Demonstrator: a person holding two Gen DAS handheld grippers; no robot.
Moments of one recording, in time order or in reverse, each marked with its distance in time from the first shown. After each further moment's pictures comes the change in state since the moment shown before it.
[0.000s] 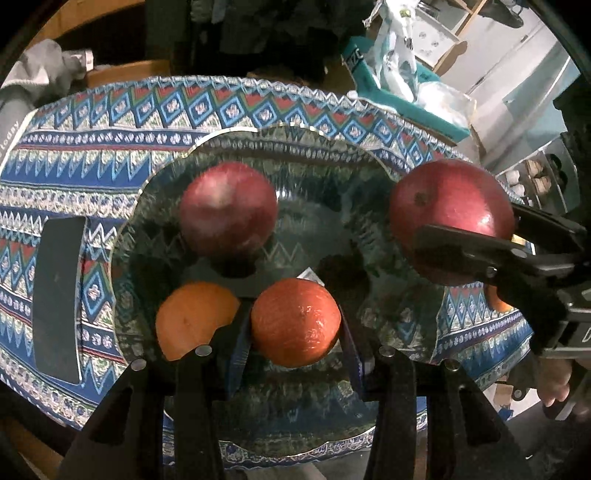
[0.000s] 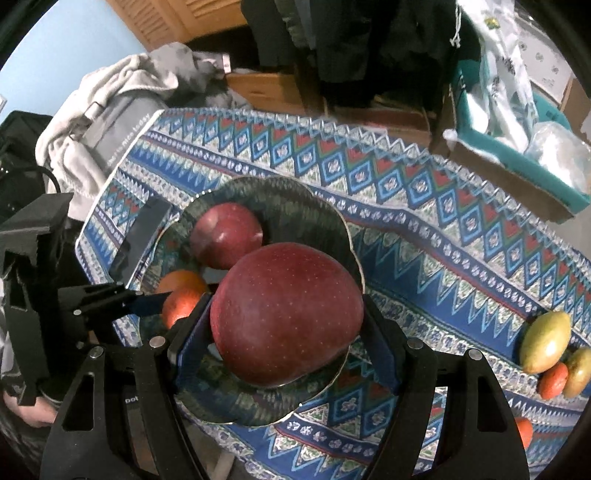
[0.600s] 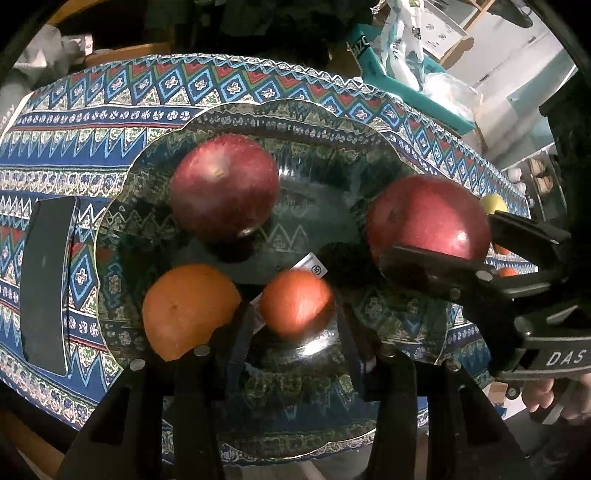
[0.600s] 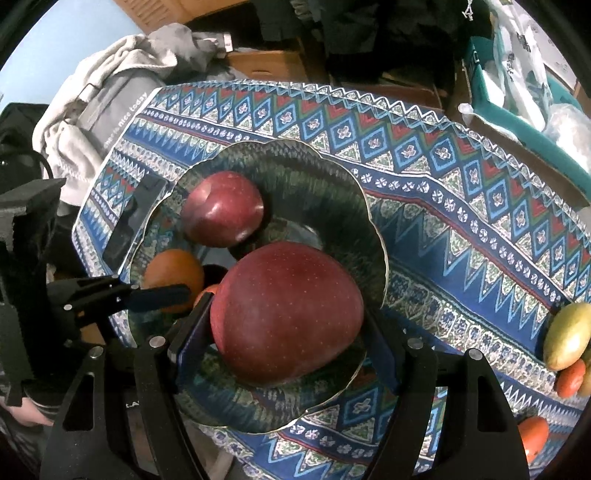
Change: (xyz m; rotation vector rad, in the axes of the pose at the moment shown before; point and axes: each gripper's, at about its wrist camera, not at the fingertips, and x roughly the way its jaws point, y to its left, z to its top) left arm 0.011 0.004 -0.002 -0.030 0.044 -0.021; right arm 0.029 -0.001 -0.008 0.003 0.065 0.027
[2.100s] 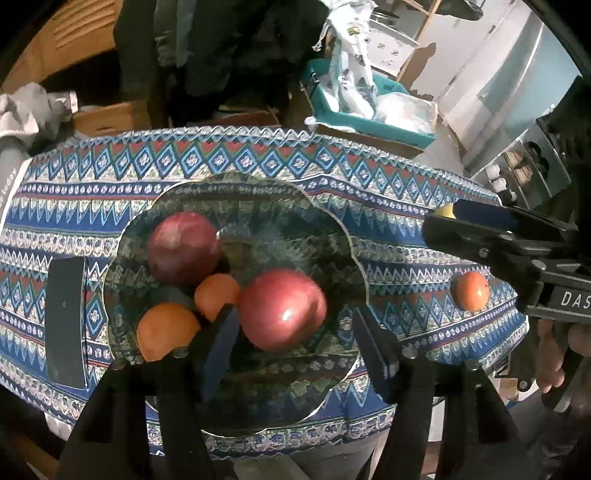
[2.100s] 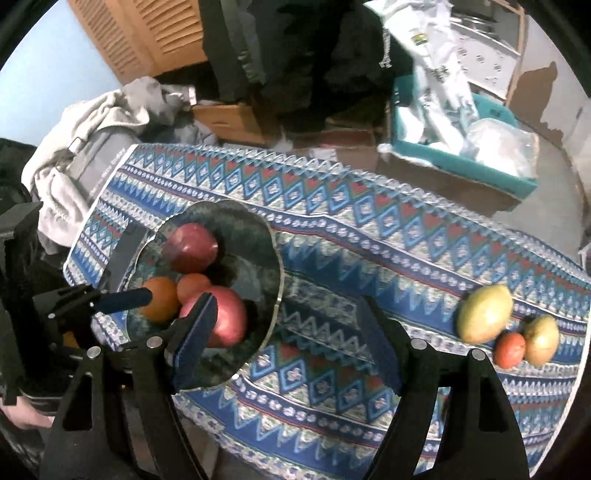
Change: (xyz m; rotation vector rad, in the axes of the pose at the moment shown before) left arm -0.056 -0.057 0.004 0.132 -0.134 0.003; right arm -0.104 -0.026 -0.021 0.075 -0.176 -0.145
